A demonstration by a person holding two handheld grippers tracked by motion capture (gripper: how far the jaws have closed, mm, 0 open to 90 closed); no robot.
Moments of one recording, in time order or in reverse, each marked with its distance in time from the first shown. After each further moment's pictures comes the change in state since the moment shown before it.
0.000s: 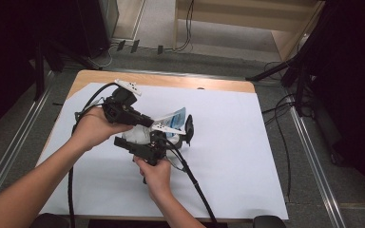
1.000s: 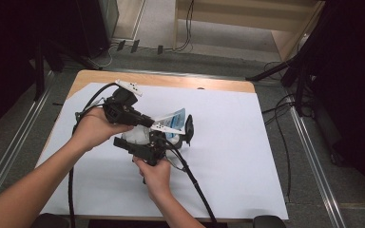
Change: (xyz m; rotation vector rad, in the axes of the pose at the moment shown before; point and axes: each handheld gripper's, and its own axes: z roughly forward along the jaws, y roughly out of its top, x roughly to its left) left arm -0.001 0.000 -0.001 -0.002 0.005 0.007; right arm 0.002 0.000 0.000 0.008 -0.004 -0.006
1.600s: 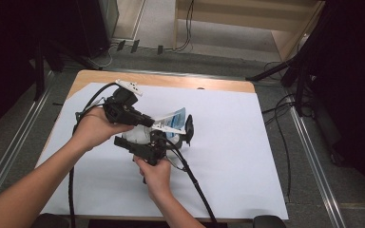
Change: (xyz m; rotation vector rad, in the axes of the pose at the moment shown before) left arm 0.000 0.001 0.000 0.001 -0.006 0.003; right arm -0.001 0.001 -0.001 -0.006 0.003 0.008
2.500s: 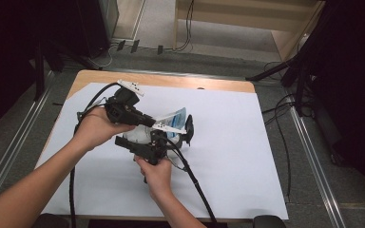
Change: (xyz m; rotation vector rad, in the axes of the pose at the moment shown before) left arm -0.001 0.002 0.003 0.000 0.008 0.001; right arm -0.002 0.001 -0.001 0.001 -0.006 -0.005
